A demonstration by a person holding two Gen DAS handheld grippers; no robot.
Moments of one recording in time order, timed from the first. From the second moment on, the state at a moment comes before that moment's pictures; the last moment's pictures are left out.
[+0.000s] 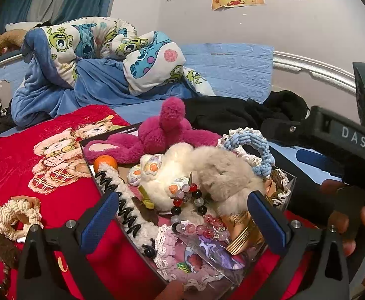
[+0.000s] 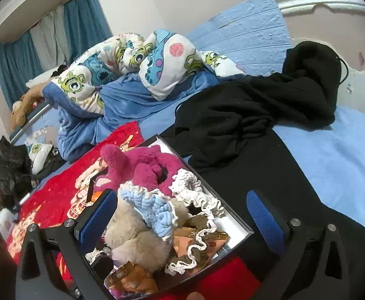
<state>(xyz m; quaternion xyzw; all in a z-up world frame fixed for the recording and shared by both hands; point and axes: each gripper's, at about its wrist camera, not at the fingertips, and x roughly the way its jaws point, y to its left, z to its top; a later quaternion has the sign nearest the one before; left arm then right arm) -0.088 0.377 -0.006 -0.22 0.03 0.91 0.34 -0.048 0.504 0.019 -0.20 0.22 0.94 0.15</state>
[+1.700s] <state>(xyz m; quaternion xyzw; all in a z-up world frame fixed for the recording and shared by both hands) -0.055 0.253 0.021 -0.26 -0.03 0.93 0.27 -0.008 0.417 0.051 -0.16 0.25 0.95 0.09</state>
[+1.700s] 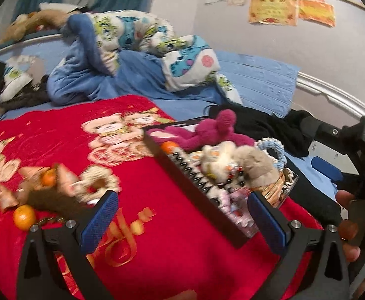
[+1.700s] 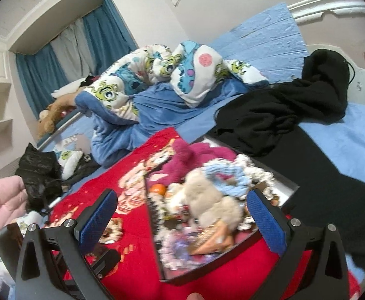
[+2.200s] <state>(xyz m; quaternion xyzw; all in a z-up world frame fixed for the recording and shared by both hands) -0.027 0.187 0.041 -0.19 0.01 0.96 0.21 -0.004 0.352 0.056 -0.15 0.17 0.97 0.10</state>
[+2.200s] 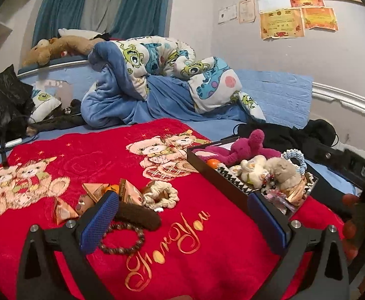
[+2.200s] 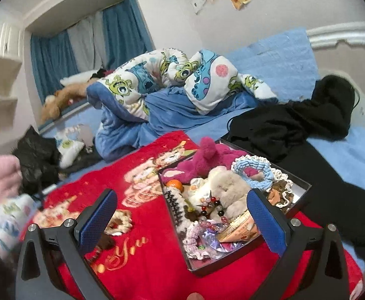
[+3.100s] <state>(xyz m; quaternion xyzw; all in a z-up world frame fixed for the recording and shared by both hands) -0.084 0.195 -0.005 -0.19 0.09 0.95 0.22 -0.045 0.283 -0.011 -0.16 0.10 0.97 0.16</state>
